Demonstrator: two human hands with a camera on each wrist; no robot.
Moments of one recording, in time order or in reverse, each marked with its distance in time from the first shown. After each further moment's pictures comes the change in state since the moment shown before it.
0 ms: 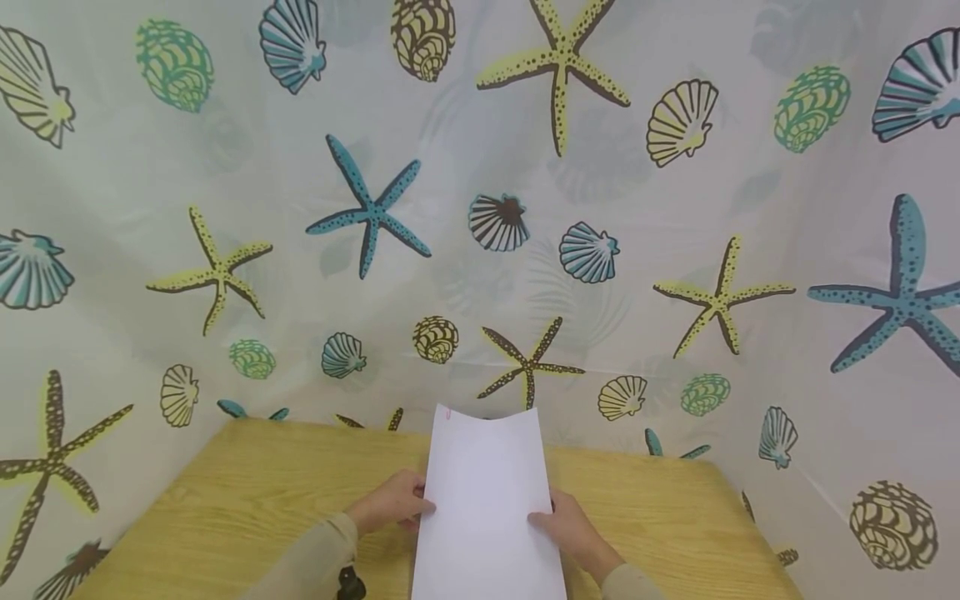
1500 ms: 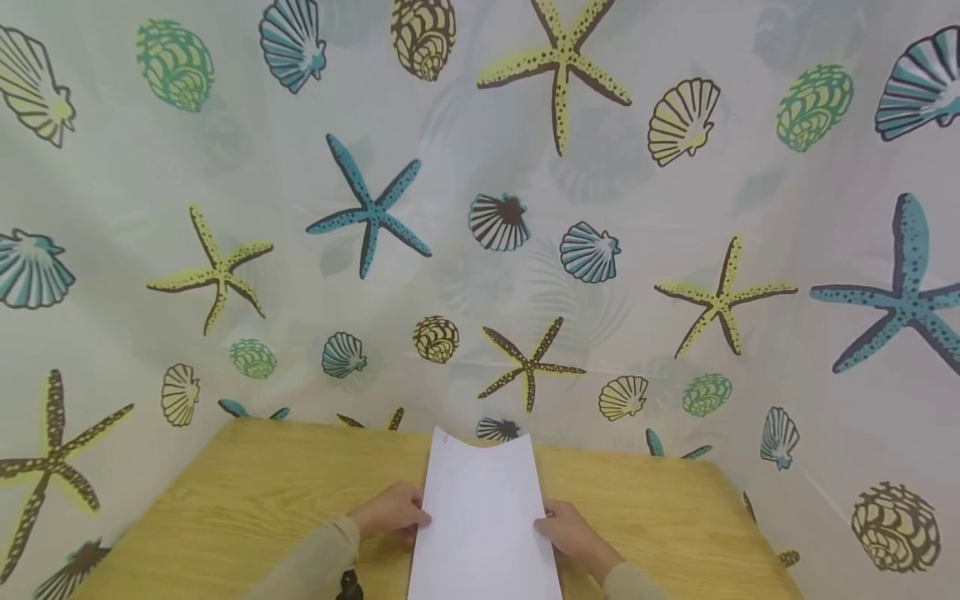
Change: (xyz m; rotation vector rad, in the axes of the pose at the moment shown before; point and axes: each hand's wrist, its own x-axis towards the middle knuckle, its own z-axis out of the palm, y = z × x) left_hand 0.001 -0.021 0.007 0.092 -0.033 -0.023; right_hand 0.001 0.018 -0.006 0.087 -0.193 0.018
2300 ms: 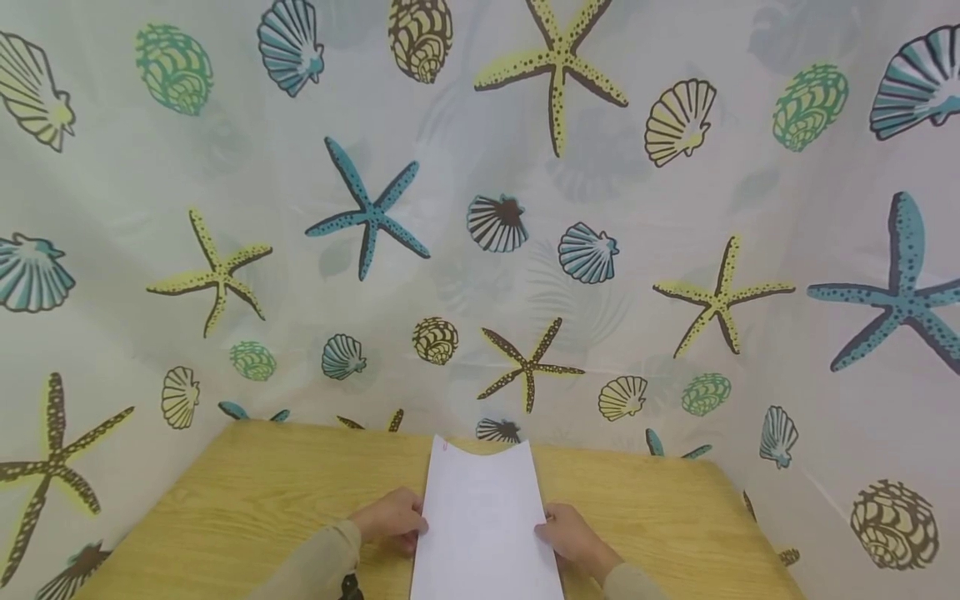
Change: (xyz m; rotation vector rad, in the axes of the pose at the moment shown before) left_hand -0.006 0.001 0.001 -0.036 -0.033 -0.049; right_hand 0.000 0.006 0.000 -0.087 0.035 -0.015
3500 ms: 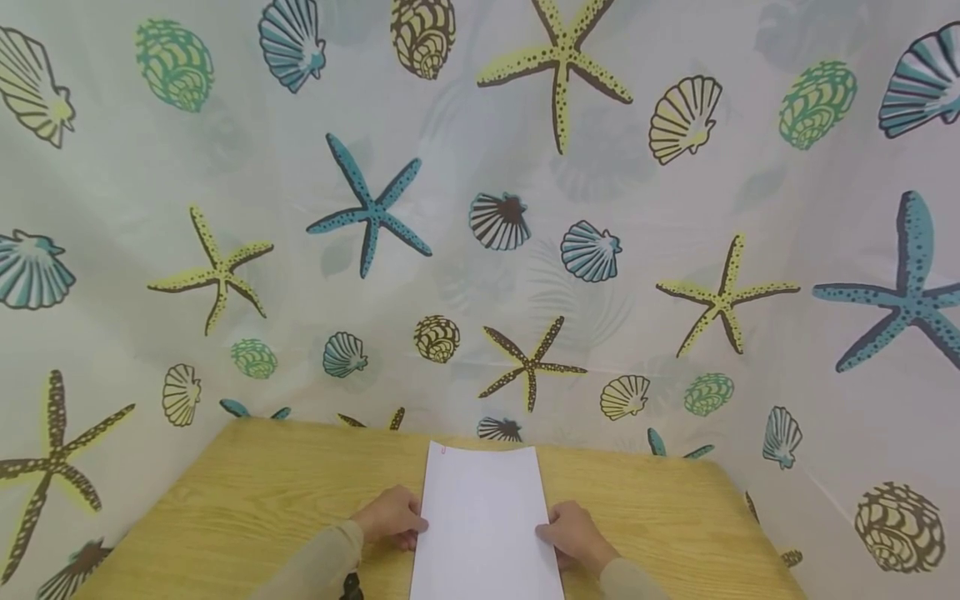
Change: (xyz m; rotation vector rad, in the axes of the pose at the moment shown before) left_hand 0.007 -0.010 0.004 0.026 0.081 -0.083; right_hand 0.005 0.006 0.004 -0.191 0.140 0.062
